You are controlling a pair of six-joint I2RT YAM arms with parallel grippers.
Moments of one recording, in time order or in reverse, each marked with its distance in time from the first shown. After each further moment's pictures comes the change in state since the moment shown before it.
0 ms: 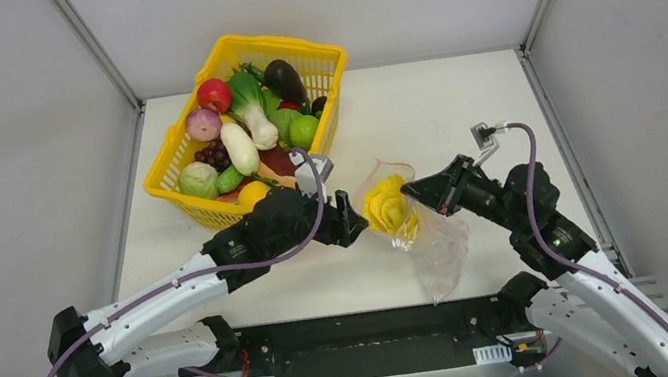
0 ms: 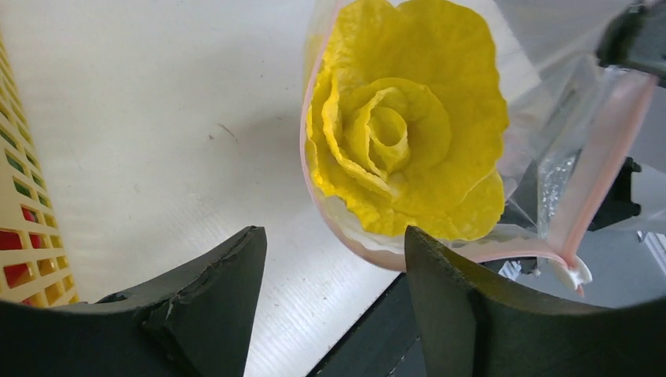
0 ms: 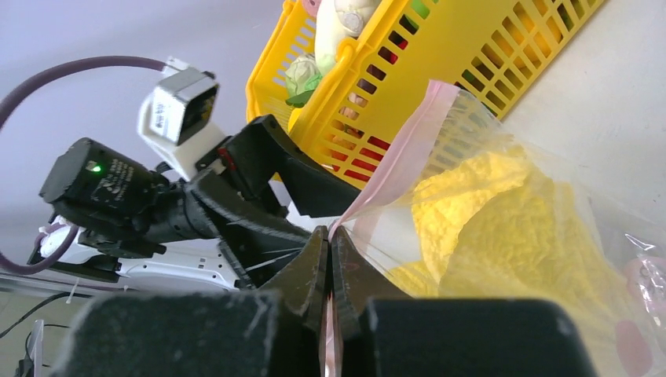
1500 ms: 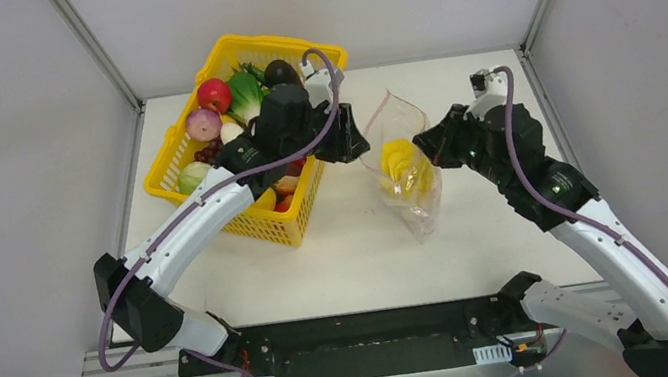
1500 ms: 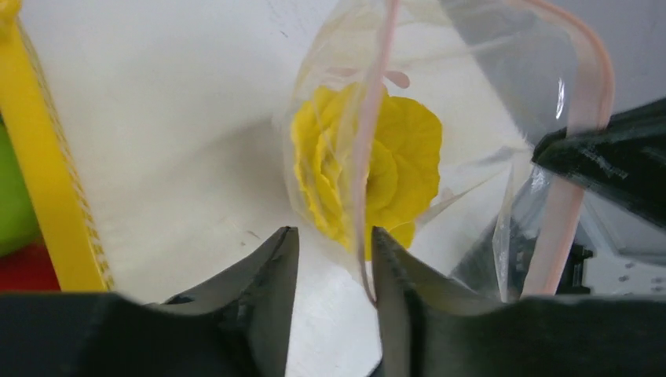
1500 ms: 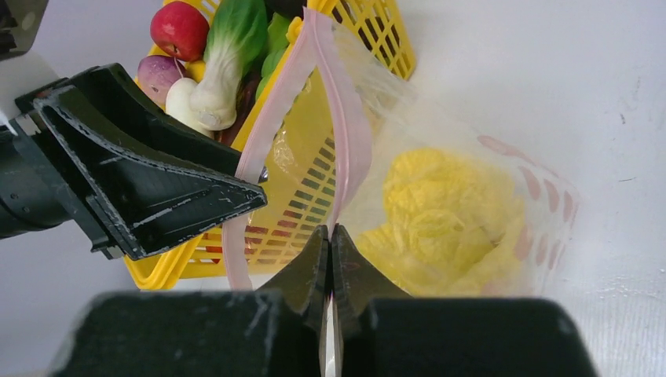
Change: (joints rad) left arm 0.228 0.448 0.658 -0.250 0.245 0.123; right arm 0.001 0.311 0.472 -0.377 0.375 -0.292
